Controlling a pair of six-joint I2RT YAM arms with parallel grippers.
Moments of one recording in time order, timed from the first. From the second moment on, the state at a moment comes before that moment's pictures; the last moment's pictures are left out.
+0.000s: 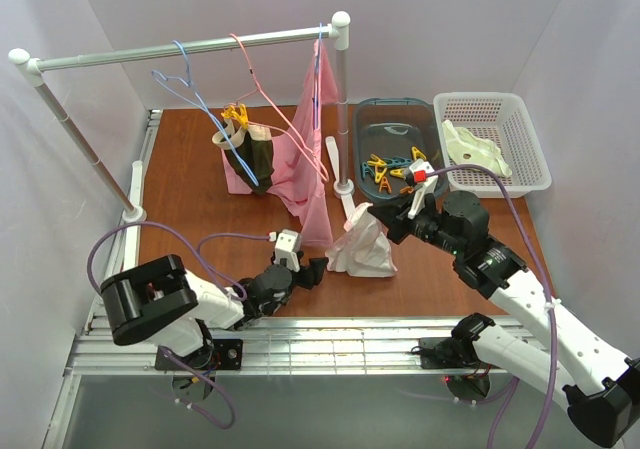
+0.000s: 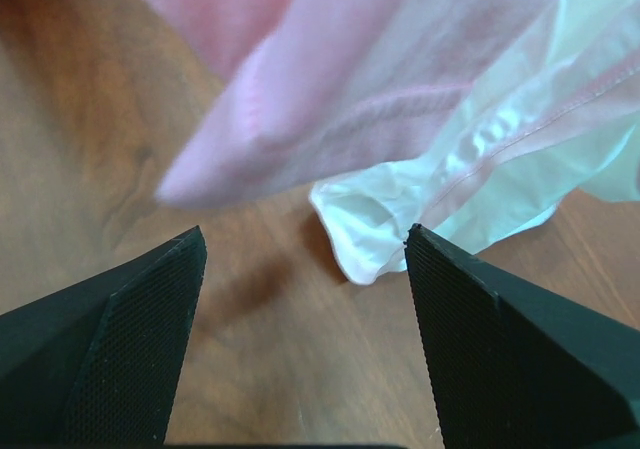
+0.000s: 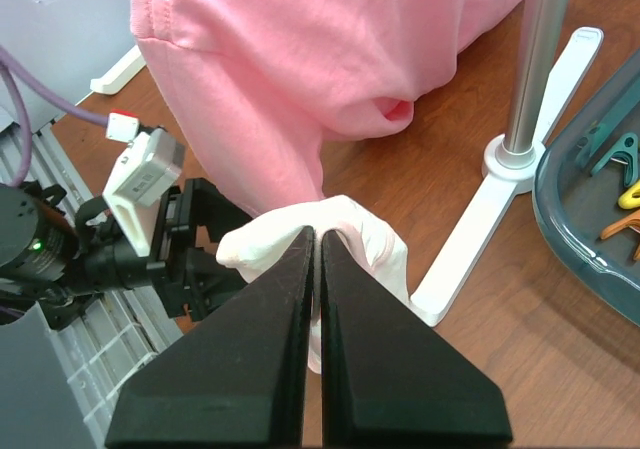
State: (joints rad) left arm -1.11 1.43 0.21 0.91 -0.52 -0.50; right arm 0.65 0.80 0.73 -0.14 -0.28 0.20
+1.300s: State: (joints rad) left arm -0.94 1.83 0.30 1.25 -0.28 -0.52; right arm 0.65 0.73 0.70 -0.16 -0.37 0.21
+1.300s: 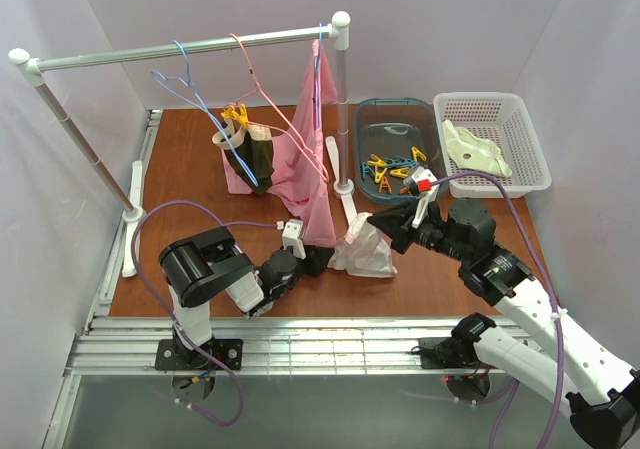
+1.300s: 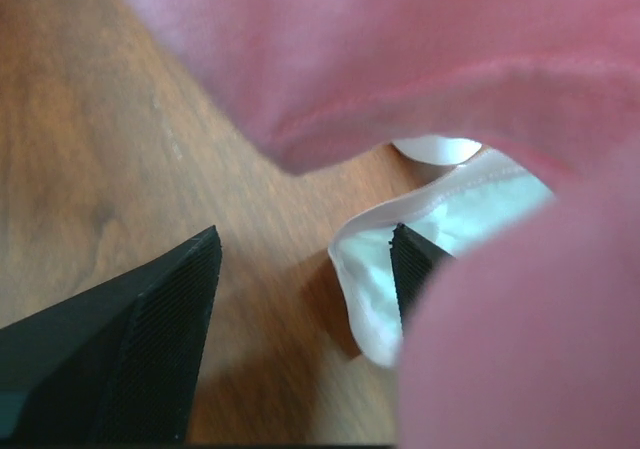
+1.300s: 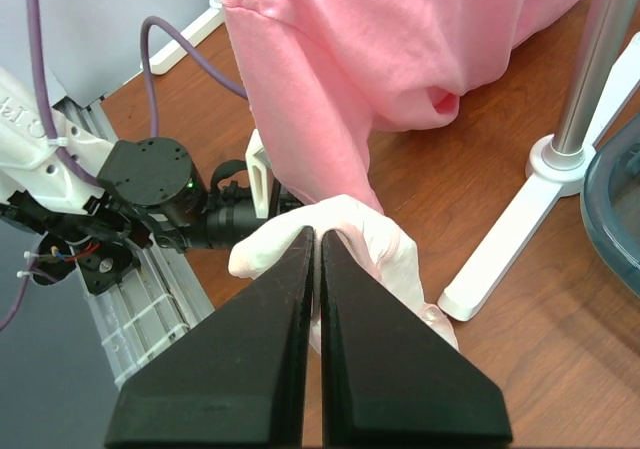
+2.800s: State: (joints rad) left arm -0.81 1.78 0.30 1.34 -0.33 -0.44; right arm 1.08 0.78 0.47 -0.30 -0.41 0.26
